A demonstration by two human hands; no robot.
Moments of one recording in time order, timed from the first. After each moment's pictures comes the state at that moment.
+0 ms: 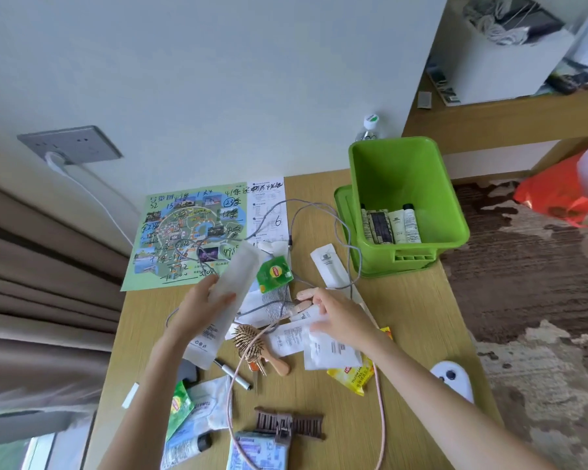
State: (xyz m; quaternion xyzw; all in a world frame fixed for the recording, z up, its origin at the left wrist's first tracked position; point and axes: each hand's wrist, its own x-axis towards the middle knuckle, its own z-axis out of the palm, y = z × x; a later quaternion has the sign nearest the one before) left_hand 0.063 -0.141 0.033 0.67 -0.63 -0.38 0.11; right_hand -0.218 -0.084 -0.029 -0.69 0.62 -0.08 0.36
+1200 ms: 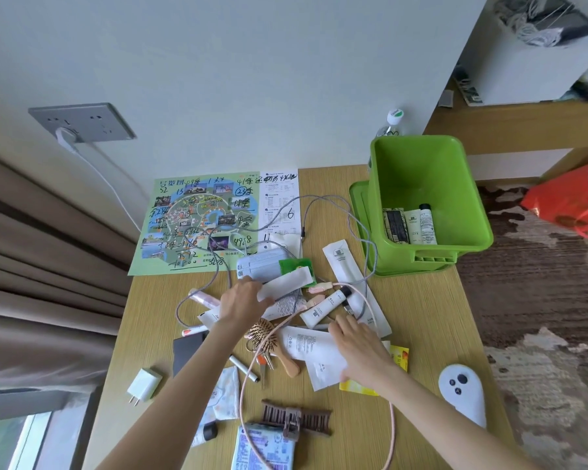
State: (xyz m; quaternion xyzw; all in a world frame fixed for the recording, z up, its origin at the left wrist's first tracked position) left_hand 0.026 -0.146 -0.035 0.65 -0.73 -0.17 -0.04; right_hand -0.206 -0.036 -0.048 -0.81 0.55 0.14 0.18
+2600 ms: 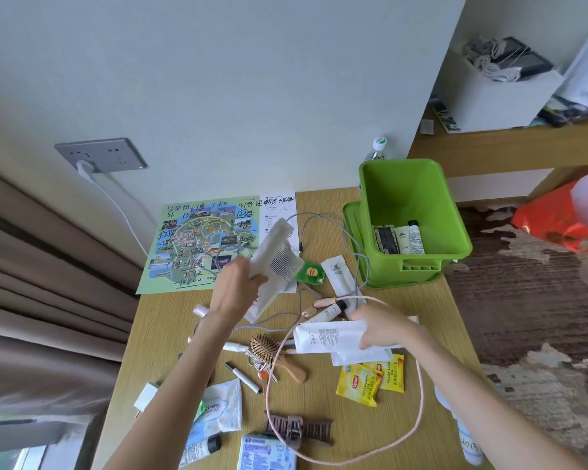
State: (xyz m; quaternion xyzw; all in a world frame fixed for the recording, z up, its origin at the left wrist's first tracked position) left_hand 0.021 -0.159 0.053 0.64 -0.73 -0.17 0.16; right_hand -0.249 -0.082 0.026 -0.68 0.62 0.12 0.37
